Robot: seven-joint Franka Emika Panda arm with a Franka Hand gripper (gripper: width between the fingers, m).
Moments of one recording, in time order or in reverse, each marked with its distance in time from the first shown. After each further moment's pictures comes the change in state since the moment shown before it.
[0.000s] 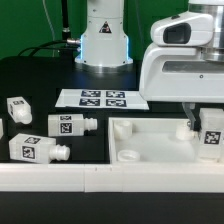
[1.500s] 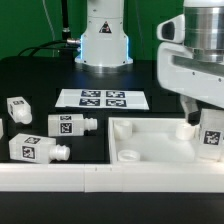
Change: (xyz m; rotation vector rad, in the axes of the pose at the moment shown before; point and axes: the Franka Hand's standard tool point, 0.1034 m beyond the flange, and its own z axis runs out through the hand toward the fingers) arm -0.007 -0.002 0.004 0.033 -0.049 0.506
